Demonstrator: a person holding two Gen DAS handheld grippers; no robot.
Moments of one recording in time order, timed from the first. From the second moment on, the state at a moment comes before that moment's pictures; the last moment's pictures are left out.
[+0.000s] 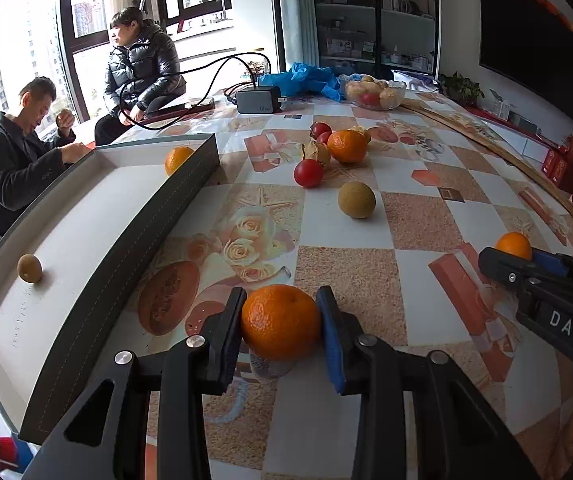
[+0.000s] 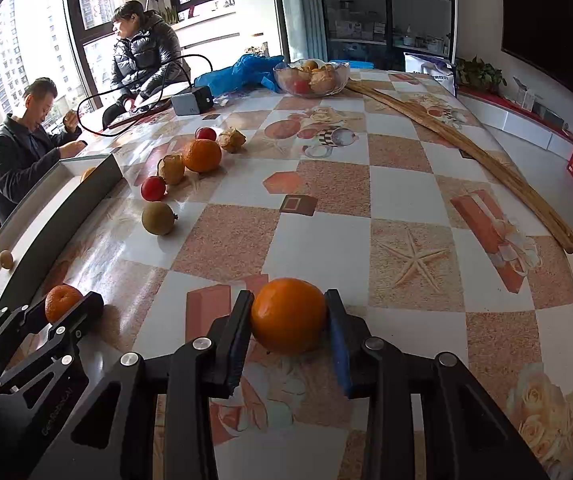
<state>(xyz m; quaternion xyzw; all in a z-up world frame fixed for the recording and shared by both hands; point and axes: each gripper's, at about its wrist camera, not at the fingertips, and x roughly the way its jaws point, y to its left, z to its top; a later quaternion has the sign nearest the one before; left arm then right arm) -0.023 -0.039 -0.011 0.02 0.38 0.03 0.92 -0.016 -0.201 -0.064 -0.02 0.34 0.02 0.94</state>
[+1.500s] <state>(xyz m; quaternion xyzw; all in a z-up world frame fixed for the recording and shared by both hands) -0.024 -0.039 -0.012 0.02 0.38 0.02 0.92 -0.017 -0.205 -0.063 -0.02 0.34 0.01 0.94</state>
